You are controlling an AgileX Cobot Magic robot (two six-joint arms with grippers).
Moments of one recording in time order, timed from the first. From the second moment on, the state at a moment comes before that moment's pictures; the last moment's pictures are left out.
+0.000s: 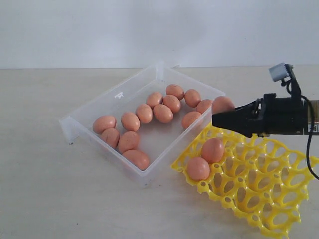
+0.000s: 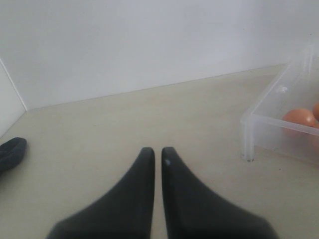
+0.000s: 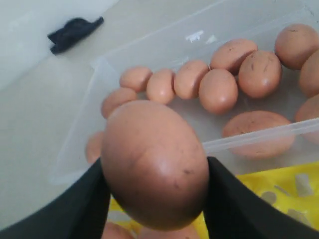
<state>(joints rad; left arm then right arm) 0.06 0.00 0.00 0.08 0.23 0.10 -0.23 1.91 -0.78 -1.46 -1.15 1.05</state>
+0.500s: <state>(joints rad) 0.06 0.00 0.00 0.08 0.23 0.10 -0.21 1.95 -0.78 -1.41 -0.90 0.97</state>
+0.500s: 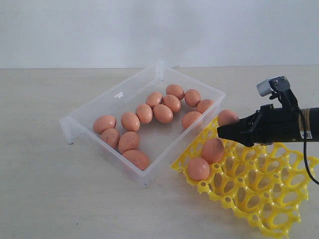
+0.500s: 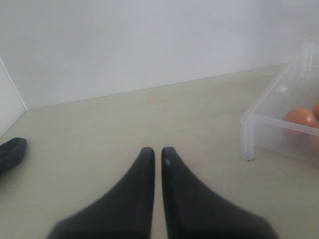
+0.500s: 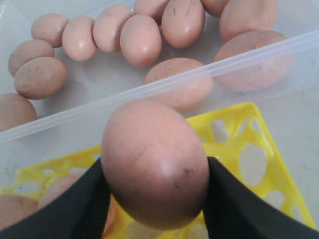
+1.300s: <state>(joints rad) 0.06 0.00 0.00 0.08 0.23 0.10 -0.21 1.95 -0.78 -1.50 -0.94 1.06</state>
